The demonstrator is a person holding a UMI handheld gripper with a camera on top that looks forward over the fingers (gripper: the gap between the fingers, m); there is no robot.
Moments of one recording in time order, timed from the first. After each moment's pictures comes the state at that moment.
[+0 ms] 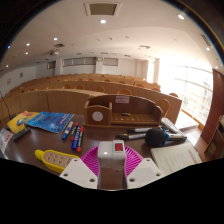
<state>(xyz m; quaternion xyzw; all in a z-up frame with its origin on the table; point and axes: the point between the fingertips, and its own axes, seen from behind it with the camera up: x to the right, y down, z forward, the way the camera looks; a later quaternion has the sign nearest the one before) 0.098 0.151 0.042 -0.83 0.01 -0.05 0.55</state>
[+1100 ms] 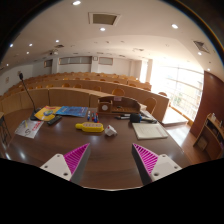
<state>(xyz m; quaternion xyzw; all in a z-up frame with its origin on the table) 0.019 -0.207 0.187 -0.84 0.03 -0.09 0.53</state>
